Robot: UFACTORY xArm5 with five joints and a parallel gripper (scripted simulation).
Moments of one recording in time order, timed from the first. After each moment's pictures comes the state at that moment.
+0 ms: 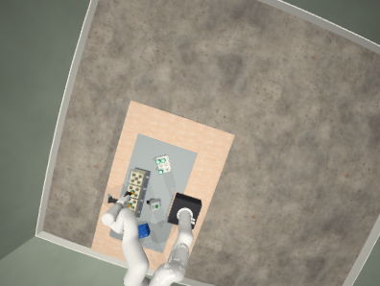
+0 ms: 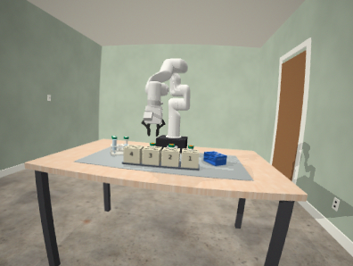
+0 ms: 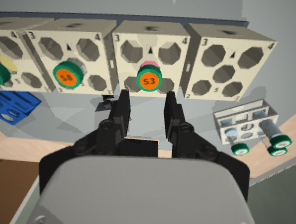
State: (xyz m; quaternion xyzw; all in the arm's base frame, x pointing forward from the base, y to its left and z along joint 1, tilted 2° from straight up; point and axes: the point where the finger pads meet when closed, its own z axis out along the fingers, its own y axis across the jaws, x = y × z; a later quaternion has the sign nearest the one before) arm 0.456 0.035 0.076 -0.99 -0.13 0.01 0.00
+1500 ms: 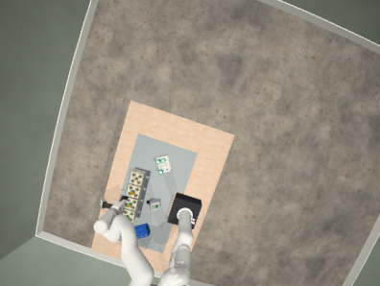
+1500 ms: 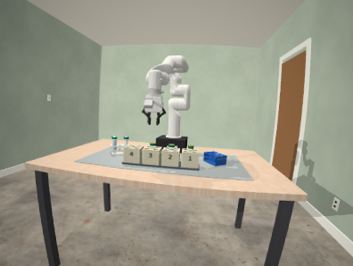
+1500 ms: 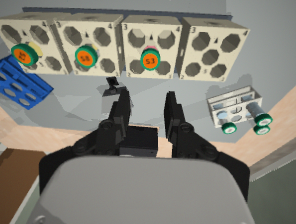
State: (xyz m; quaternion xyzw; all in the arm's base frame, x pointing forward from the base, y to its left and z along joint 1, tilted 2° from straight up) arm 0.458 0.036 0.139 -0.99 -0.13 0.01 0.00
